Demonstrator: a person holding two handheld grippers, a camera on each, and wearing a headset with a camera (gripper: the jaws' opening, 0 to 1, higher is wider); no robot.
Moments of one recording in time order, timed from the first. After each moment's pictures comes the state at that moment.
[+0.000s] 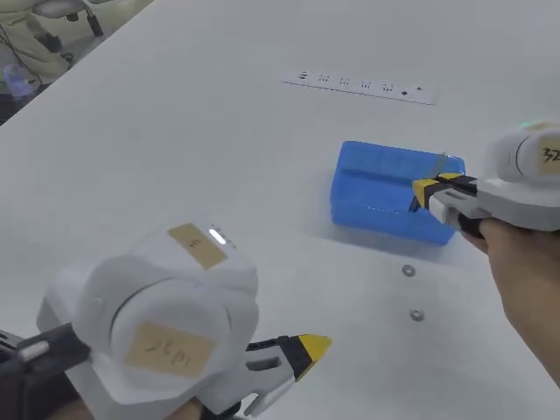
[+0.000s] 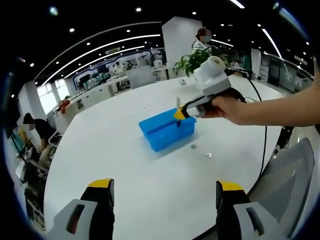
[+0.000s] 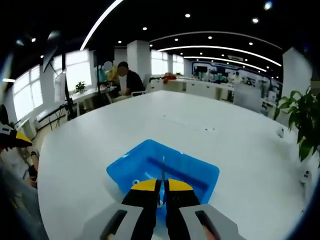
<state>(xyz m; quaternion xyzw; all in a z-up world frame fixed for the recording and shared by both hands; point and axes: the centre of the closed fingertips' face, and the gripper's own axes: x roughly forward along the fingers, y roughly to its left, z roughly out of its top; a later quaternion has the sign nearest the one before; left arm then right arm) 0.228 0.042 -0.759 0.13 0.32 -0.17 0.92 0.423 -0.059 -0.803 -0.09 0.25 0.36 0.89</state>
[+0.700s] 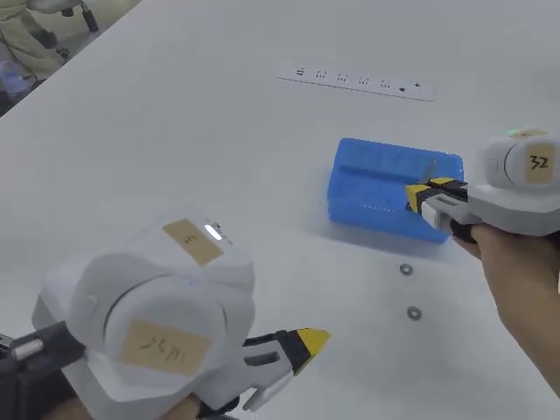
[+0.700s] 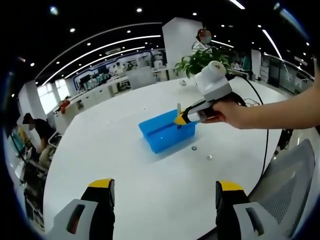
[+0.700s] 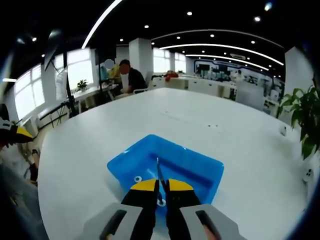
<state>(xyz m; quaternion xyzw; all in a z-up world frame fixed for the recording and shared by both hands) 0.232 0.041 -0.758 0.13 0.31 -0.17 0.92 0.418 -0.059 -0.811 -0.09 0.26 0.36 0.89</state>
